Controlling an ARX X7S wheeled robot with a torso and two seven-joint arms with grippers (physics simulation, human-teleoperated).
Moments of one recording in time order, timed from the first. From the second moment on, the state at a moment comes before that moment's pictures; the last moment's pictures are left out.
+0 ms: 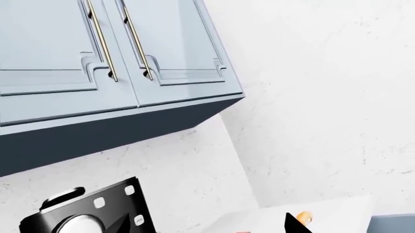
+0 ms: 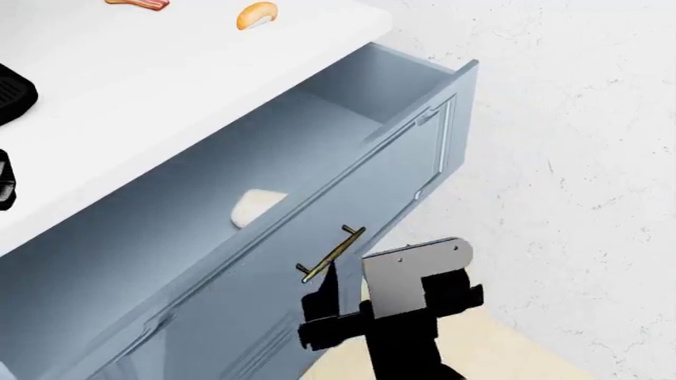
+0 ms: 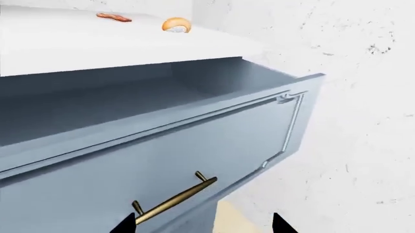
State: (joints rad) left arm -0.62 -0.61 0.13 0.64 -0.26 -0.70 -0.21; right arm 0.93 0.38 -1.38 0.55 1.04 -0.19 0.48
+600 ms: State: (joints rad) left arm -0.76 -0.57 0.25 0.72 -0.26 -0.81 -0.21; right arm 0.81 0.72 -1.28 0.26 1.07 -0.32 0.66
